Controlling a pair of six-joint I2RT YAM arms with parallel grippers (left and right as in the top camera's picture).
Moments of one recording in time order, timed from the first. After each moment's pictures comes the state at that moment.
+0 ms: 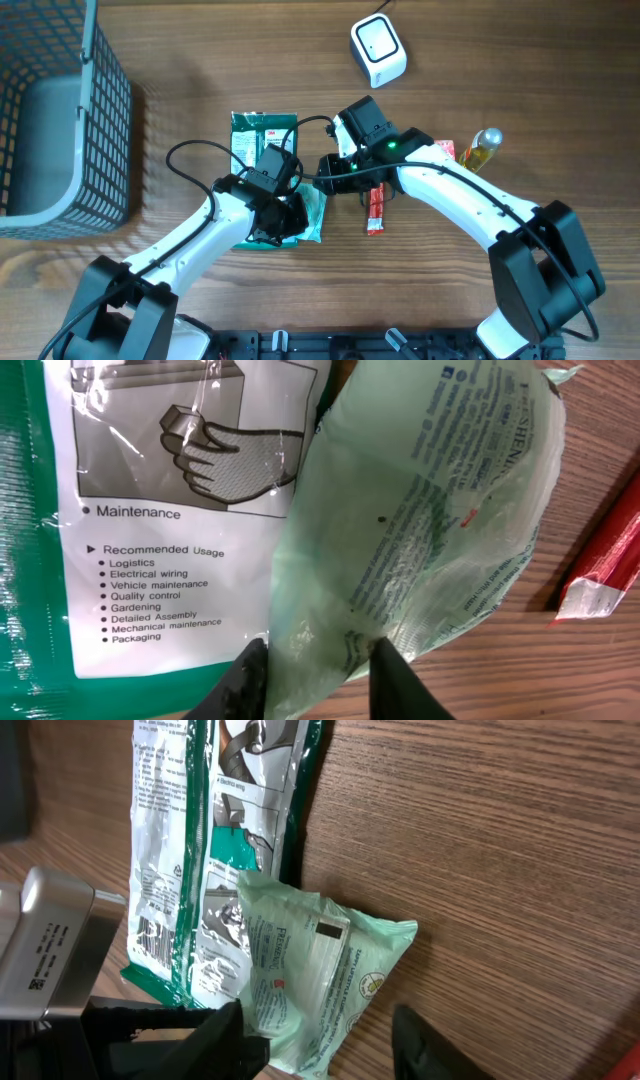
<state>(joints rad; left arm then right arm) -0.50 1.52 0.80 -0.64 0.24 -0.76 0.58 1.78 1.17 -0.56 -0.40 0.45</state>
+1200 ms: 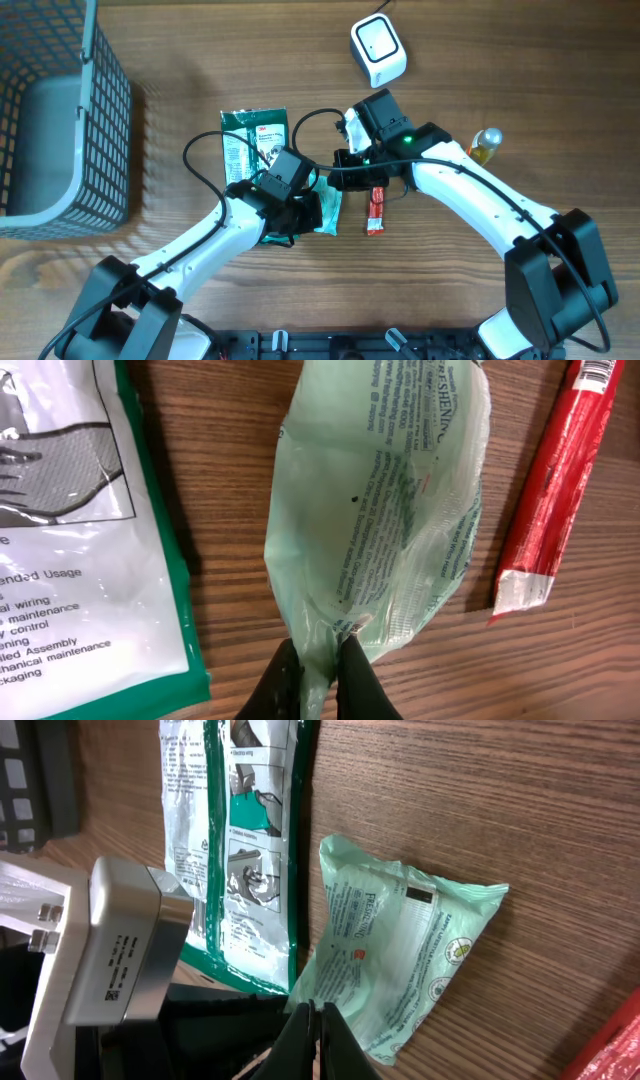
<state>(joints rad) -0.58 1.52 0.79 -0.52 0.22 -0.72 0.53 1.73 1.17 -0.62 -0.50 0.44</state>
